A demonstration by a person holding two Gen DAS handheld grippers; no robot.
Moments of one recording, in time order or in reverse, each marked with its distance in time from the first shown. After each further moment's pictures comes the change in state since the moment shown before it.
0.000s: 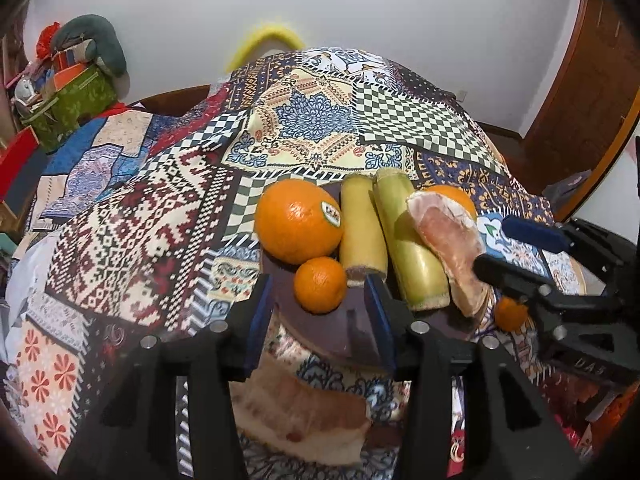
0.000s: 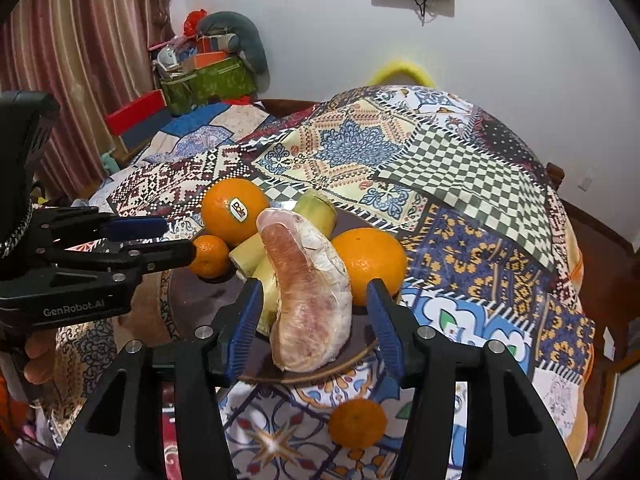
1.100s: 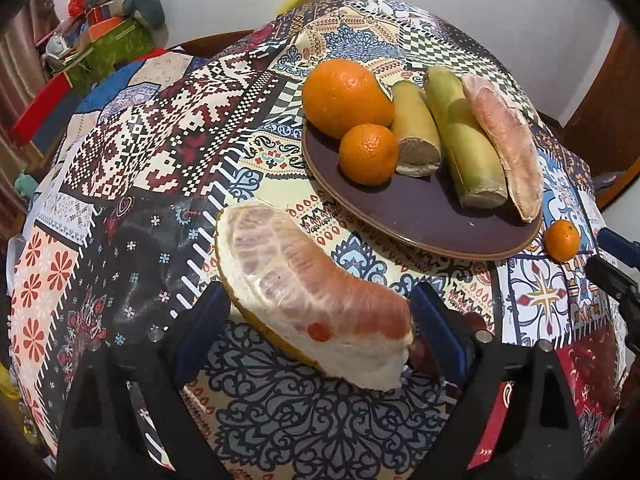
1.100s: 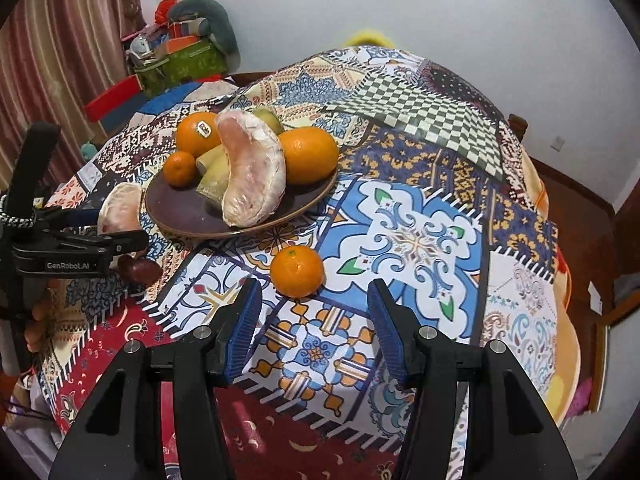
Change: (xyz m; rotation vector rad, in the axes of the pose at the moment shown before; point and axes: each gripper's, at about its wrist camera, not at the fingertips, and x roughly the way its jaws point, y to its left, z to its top) left arm 0.017 0.007 -0.066 -0.094 0.131 0.121; right arm -0.033 -0.022 -0.068 0.067 0.085 -0.074
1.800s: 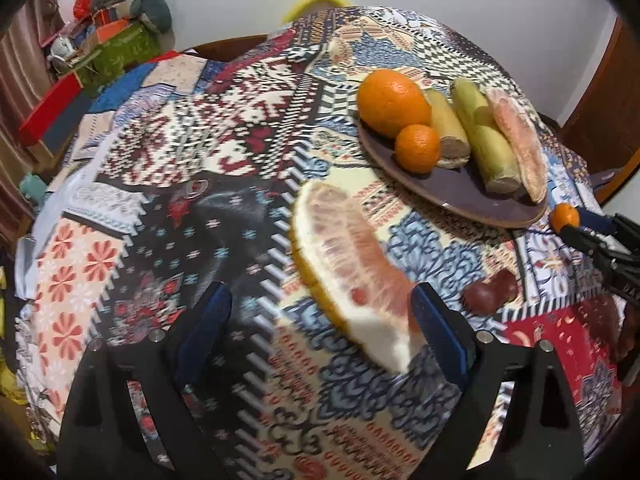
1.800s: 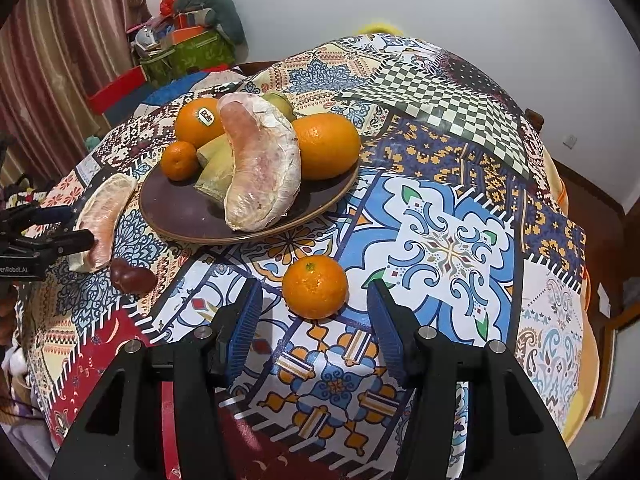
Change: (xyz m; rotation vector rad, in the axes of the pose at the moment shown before) left arm -0.025 0.043 -0.014 0.002 -0.009 -0.015; right arm 0.024 0.006 0.006 -0.008 0.029 0.033
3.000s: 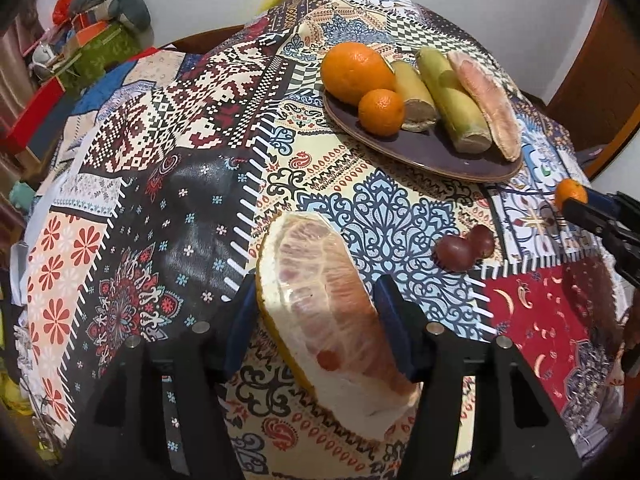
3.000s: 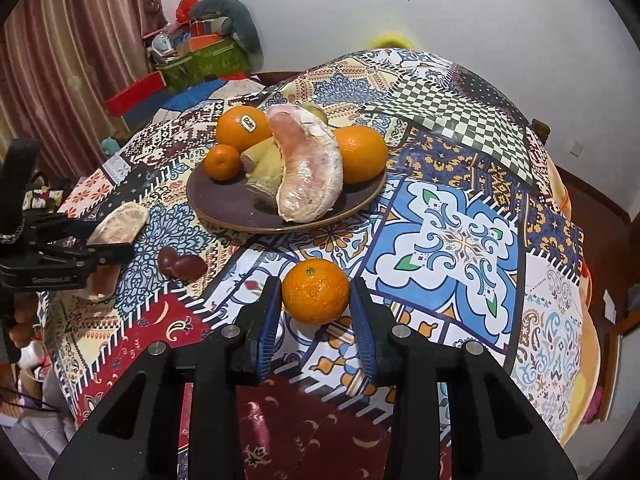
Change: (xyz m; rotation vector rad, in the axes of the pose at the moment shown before) left arm -0.004 -0.016 -0.020 0.065 0.036 -0.012; right arm -0.027 0.019 -0.008 -0.018 -0.036 0.037
